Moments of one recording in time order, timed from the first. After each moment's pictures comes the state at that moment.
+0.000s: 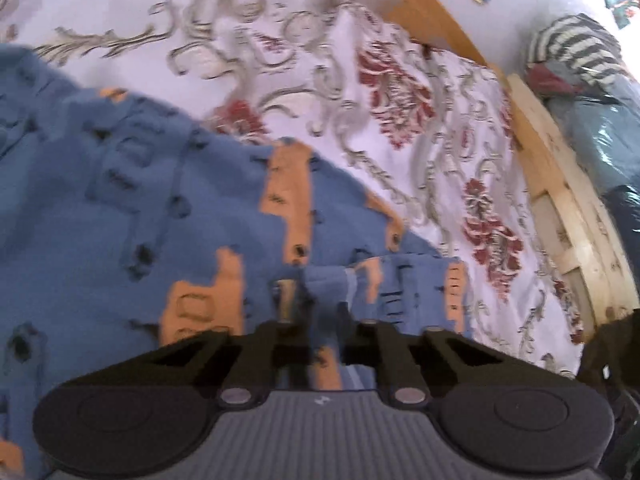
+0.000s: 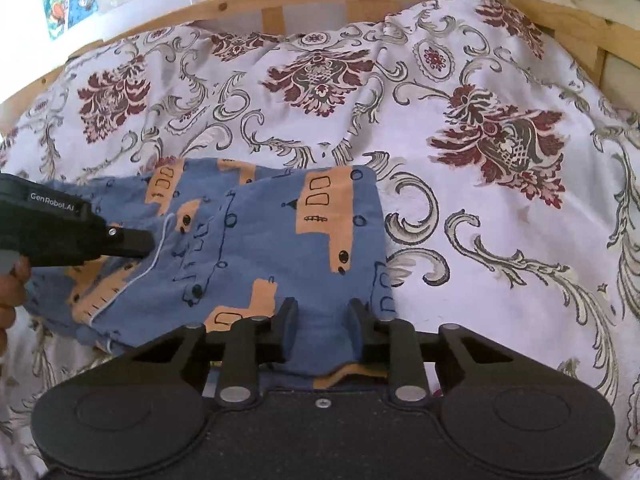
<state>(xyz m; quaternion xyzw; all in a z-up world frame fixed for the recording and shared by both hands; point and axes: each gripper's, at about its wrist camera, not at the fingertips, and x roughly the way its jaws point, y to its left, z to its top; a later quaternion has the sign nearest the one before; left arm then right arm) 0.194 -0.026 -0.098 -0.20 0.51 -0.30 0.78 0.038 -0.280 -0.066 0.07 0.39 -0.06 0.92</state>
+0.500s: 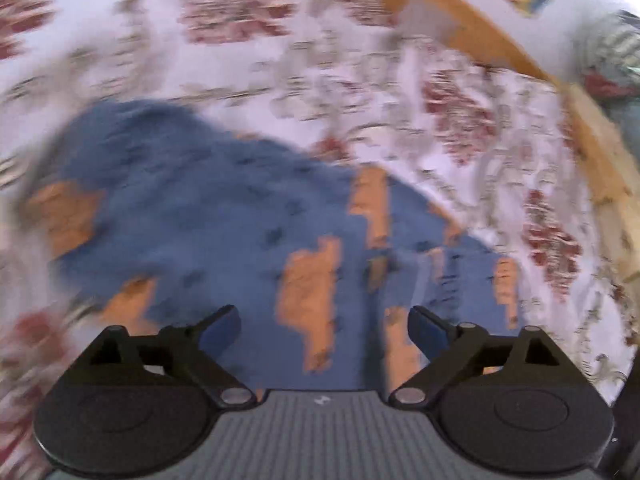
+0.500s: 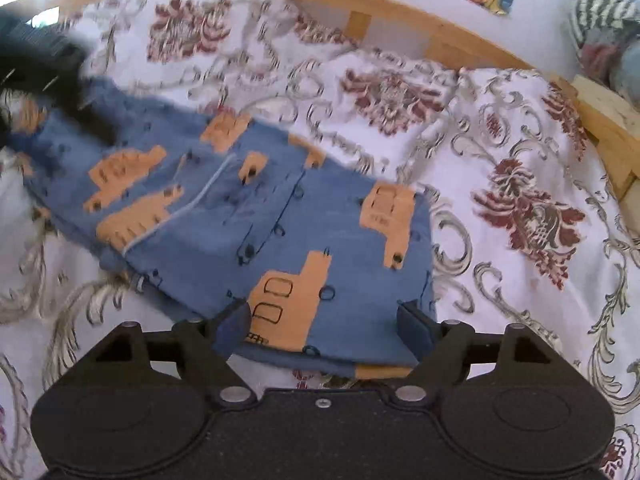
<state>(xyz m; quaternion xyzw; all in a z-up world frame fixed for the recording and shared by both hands) 0.138 0.018 -0.038 -0.13 0.51 -0.15 0.83 0.027 -0.225 -0.062 -0.11 0.37 -0.03 0.92</state>
